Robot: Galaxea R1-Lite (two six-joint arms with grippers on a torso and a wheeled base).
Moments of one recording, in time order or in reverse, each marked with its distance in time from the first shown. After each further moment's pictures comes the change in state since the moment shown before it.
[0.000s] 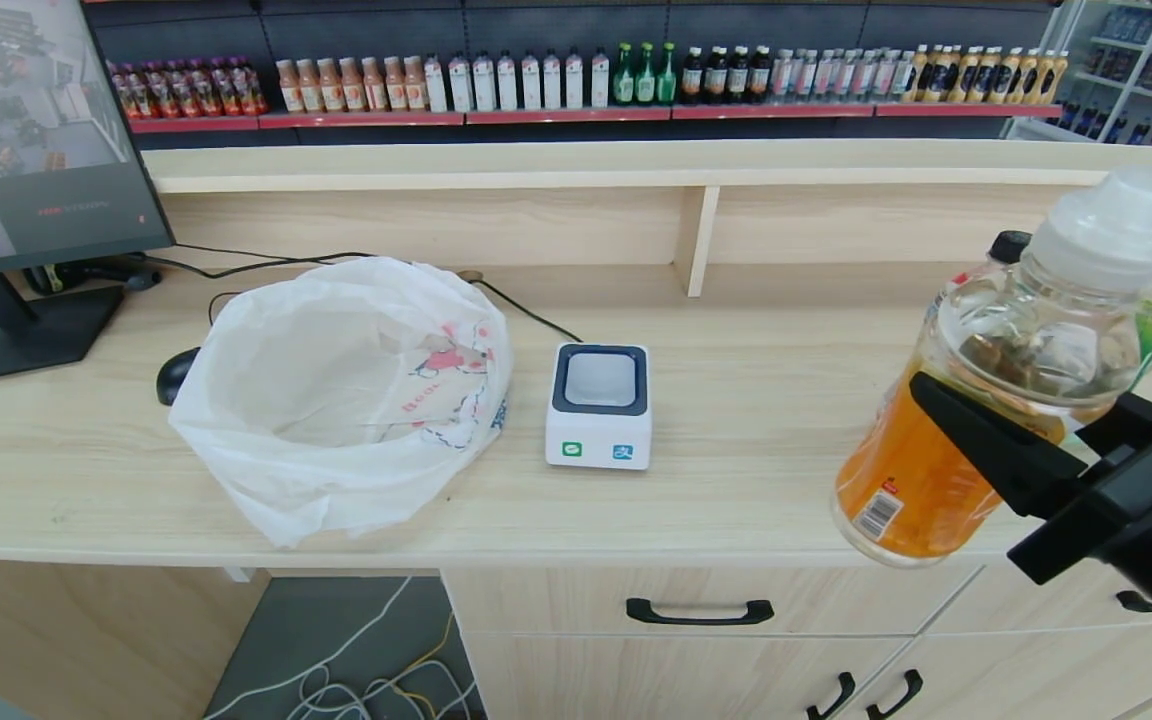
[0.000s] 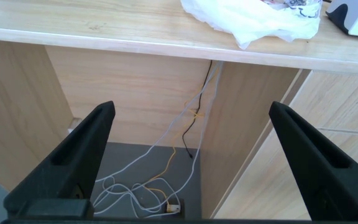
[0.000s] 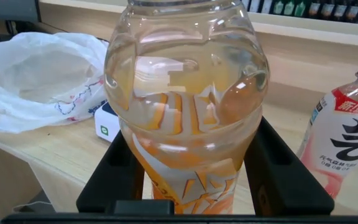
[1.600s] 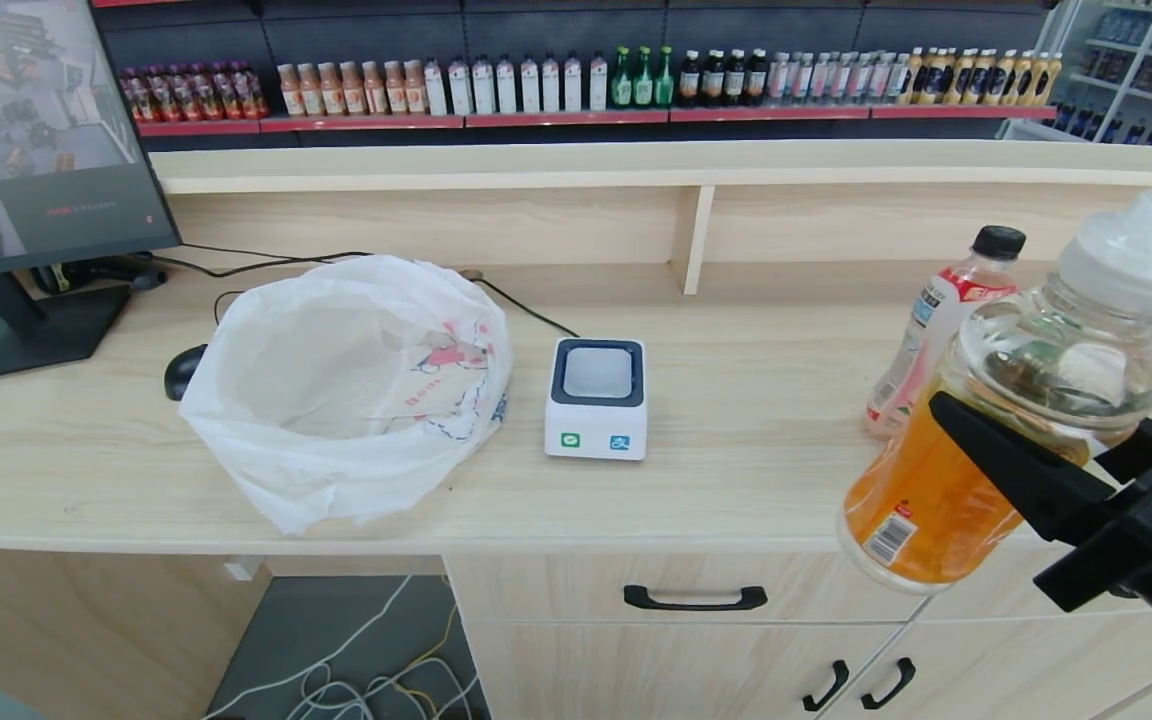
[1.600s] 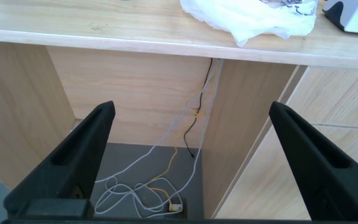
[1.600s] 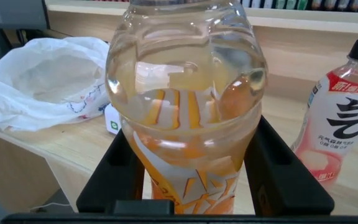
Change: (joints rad) left arm 0.000 0.000 -0.001 0.001 0.000 0.011; right arm 0.001 -0.032 0.045 -0.005 0.000 0.057
